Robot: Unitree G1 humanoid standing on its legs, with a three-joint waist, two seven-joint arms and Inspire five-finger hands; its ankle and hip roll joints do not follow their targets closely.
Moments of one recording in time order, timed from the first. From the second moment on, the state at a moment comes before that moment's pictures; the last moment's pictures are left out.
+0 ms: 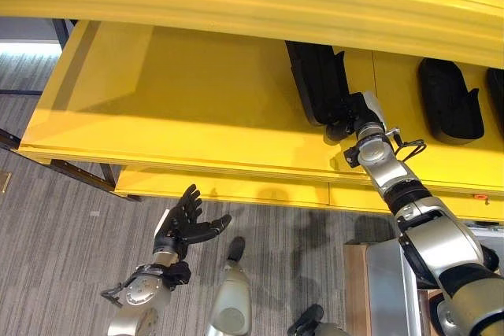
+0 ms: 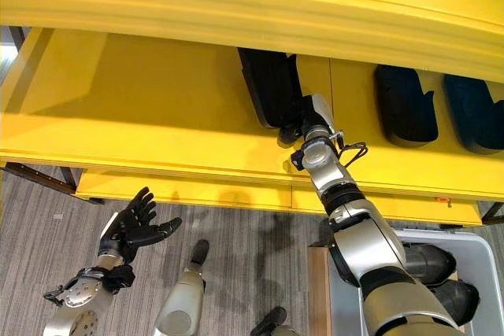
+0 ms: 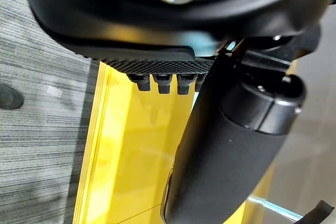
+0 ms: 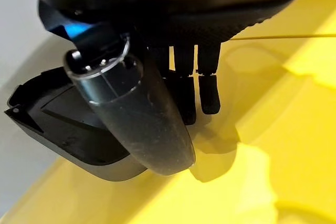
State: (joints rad) left arm 0.15 0.50 -0.15 0.13 -0.62 -0.11 0.06; right arm -1.01 -0.38 0.37 1.02 -0.03 0.05 -0.26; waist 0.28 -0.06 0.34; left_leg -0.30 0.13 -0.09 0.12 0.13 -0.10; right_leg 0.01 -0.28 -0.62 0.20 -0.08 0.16
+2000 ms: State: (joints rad) left arm 0.14 0.50 -0.15 0.13 -0.62 -0.11 0.13; right arm -1.08 -0.28 0.29 1.14 0.13 0.07 -0.34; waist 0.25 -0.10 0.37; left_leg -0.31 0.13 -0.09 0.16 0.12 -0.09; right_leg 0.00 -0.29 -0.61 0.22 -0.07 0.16
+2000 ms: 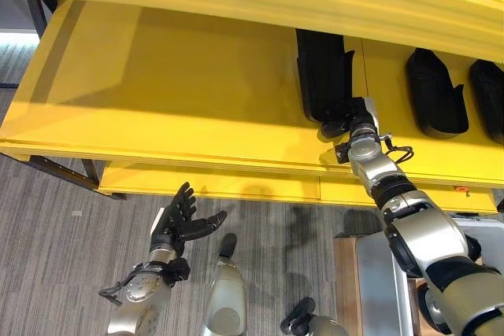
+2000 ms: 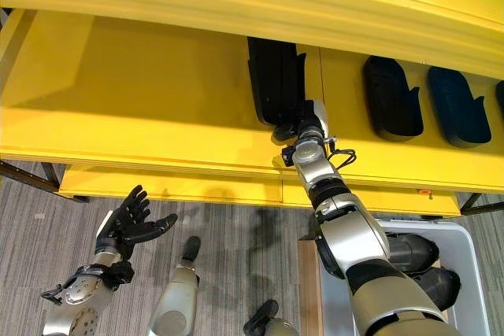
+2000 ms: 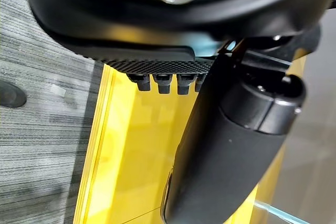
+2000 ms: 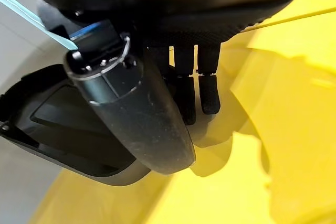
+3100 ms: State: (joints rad) left arm 0.14 0.50 -0.15 0.13 -0.62 -0.11 0.15; right arm -1.11 -0.26 0.33 0.82 0.16 0.07 -0.33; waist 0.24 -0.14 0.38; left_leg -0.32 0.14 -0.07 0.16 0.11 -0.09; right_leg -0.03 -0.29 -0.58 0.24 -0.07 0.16
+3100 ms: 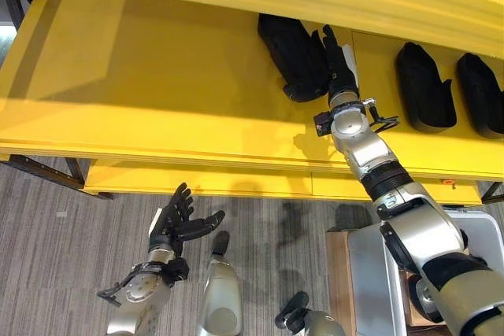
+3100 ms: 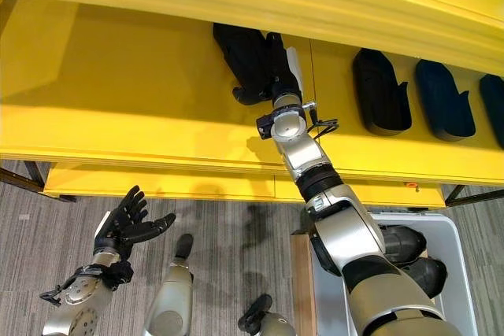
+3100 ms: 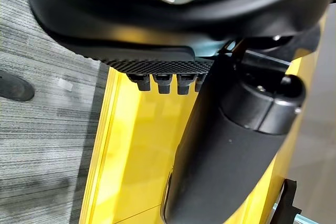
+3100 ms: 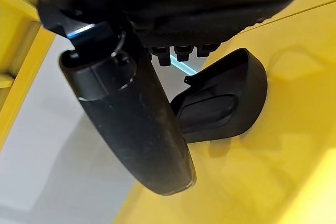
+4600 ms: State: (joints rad) left arm 0.17 0.57 -0.11 0.13 -0.58 -0.11 0.06; right arm -1.24 -0.76 0.97 0.66 -0.67 -0.11 0.02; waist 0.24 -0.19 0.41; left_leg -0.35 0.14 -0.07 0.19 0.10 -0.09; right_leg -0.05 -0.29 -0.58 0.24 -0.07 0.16
